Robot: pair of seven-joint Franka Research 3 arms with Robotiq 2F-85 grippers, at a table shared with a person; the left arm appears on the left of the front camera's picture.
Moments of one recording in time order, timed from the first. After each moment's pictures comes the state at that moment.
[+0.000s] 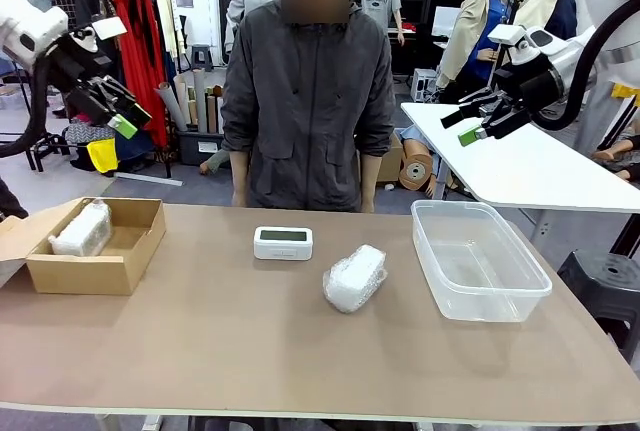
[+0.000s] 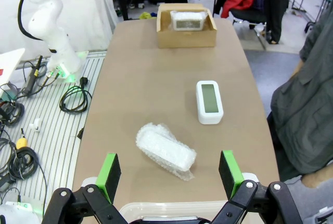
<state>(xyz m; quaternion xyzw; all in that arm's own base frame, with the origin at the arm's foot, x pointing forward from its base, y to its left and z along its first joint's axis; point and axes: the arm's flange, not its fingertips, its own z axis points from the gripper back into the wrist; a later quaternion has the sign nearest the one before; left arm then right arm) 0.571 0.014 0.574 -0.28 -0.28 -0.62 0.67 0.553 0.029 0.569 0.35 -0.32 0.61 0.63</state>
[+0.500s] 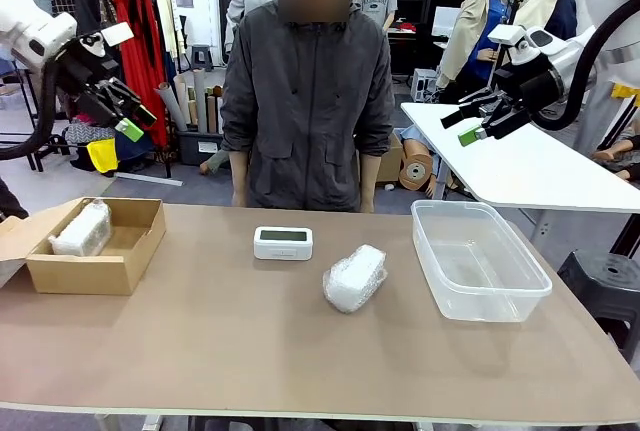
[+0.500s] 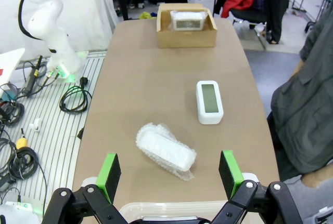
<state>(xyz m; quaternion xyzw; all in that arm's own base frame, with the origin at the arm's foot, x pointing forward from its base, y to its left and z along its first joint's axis) 0.581 0.008 0.570 -0.26 -0.29 -0.64 0.67 0.553 0.029 0.569 0.35 -0.32 0.61 0.63</state>
